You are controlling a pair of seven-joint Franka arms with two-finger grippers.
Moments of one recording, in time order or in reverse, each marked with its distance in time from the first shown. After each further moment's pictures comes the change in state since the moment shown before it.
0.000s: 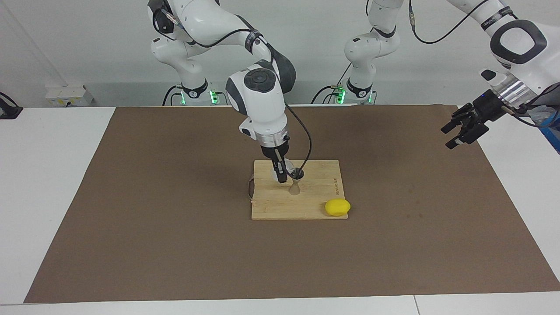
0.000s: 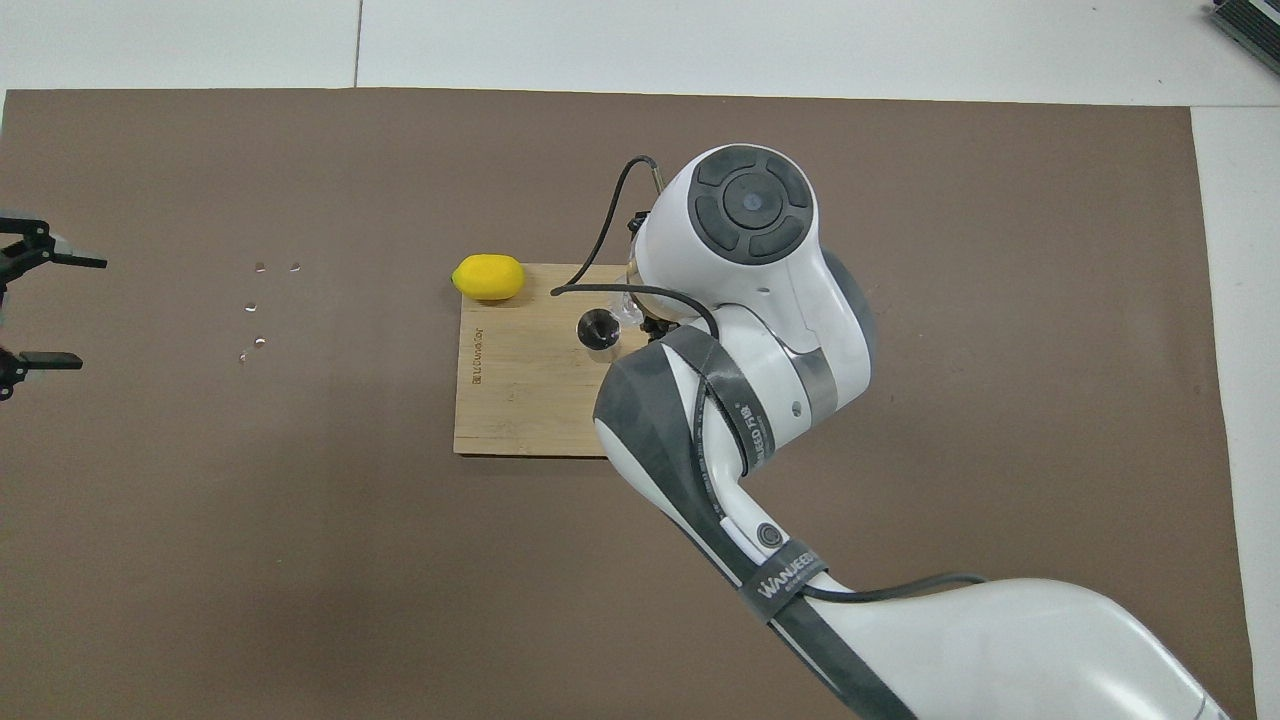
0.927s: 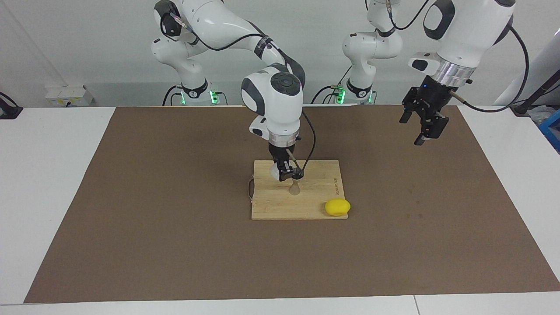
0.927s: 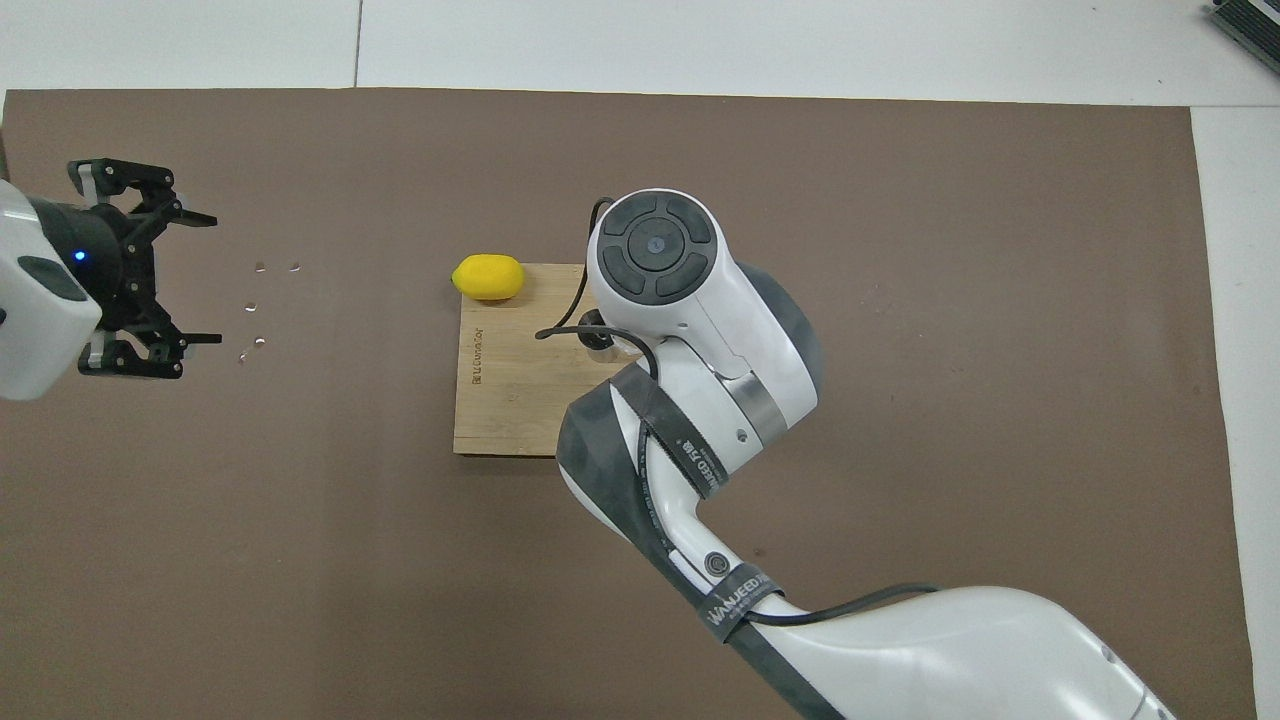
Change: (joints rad) left arm -0.377 -0.074 -0.019 0.020 0.402 0.133 -1.094; right arm 0.047 0.056 0.001 0.038 -0.162 -0.074 -0.022
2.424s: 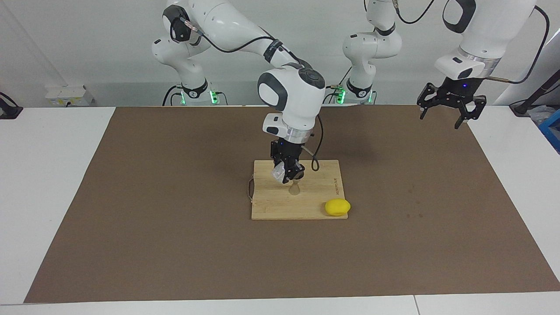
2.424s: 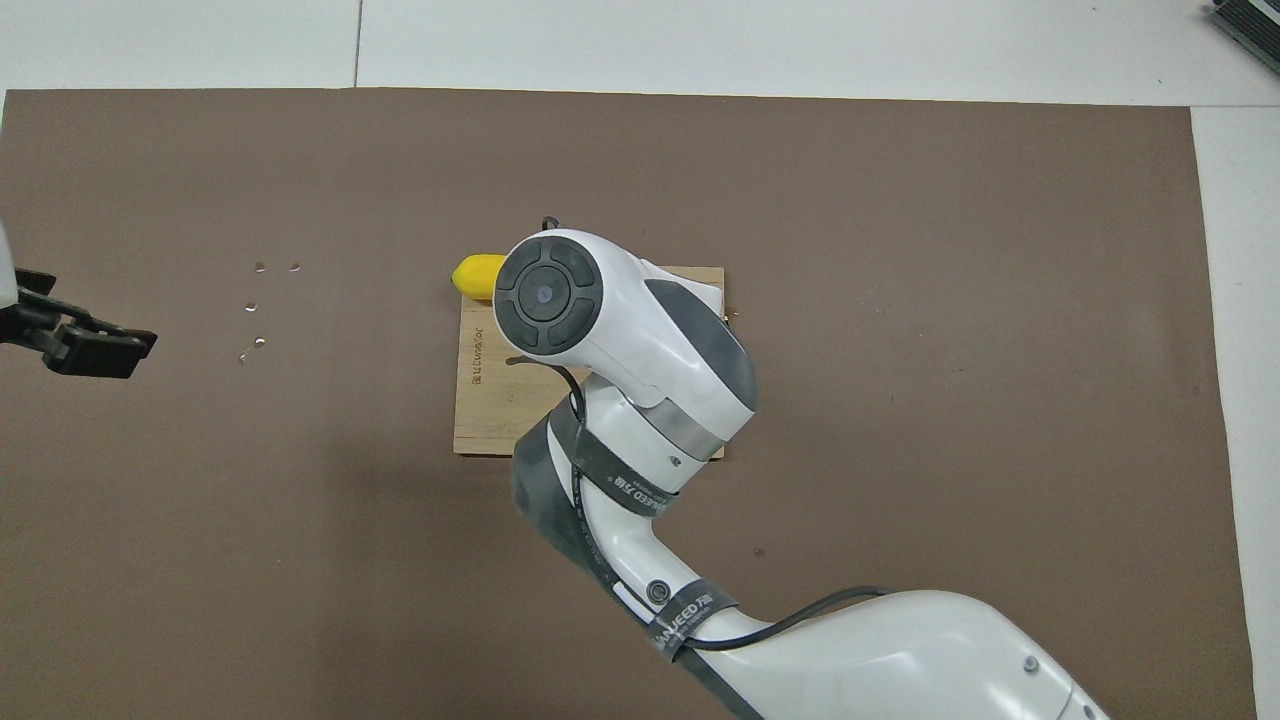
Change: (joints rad) left arm 0.126 -0.060 0.024 -0.034 0.096 -0.104 -0.829; right arm 0.071 0.034 0.001 0.066 -0.226 -0.064 -0.136
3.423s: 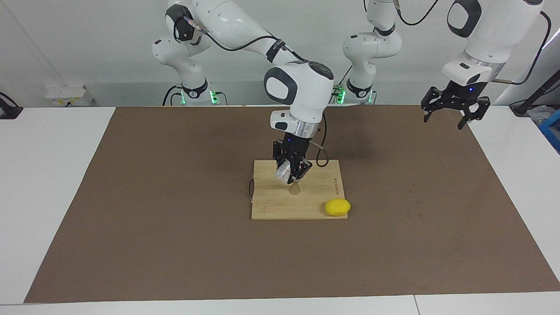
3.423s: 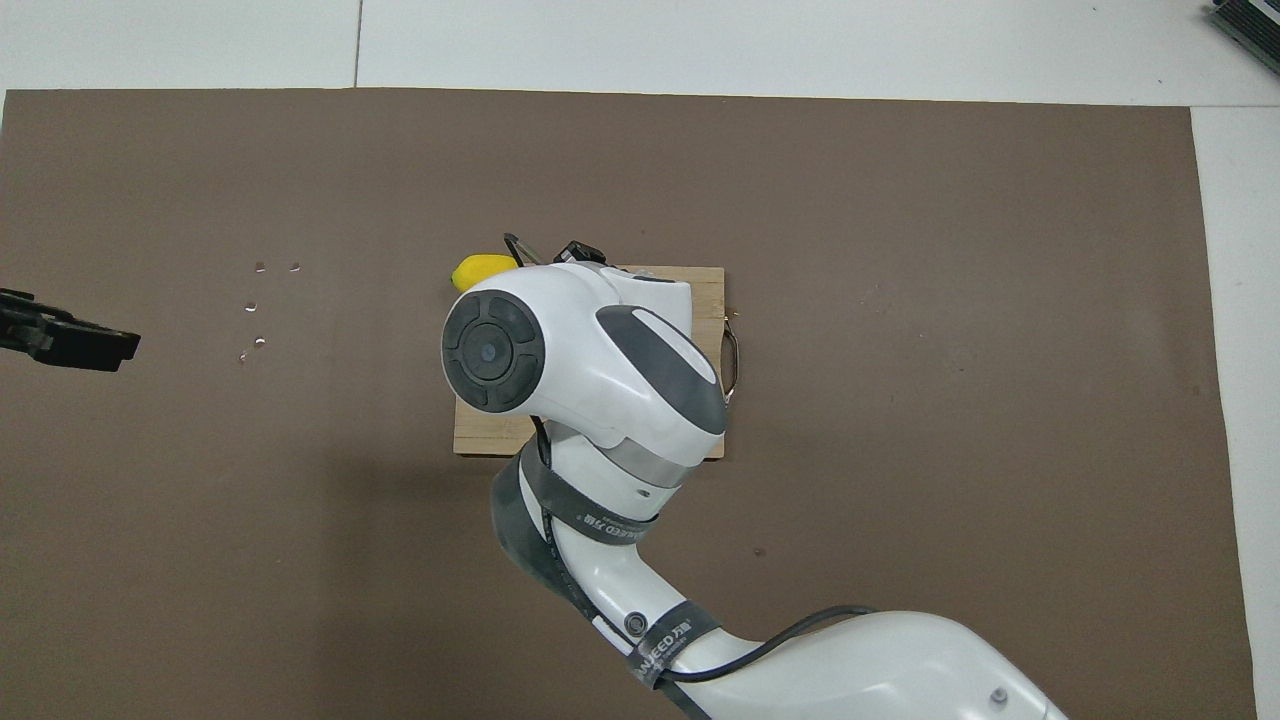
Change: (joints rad) left arm 0.021 0.033 -0.011 0.010 0.000 0.003 -0.074; right arm 0.041 0.000 0.004 0.003 -0.128 0.032 -0.058
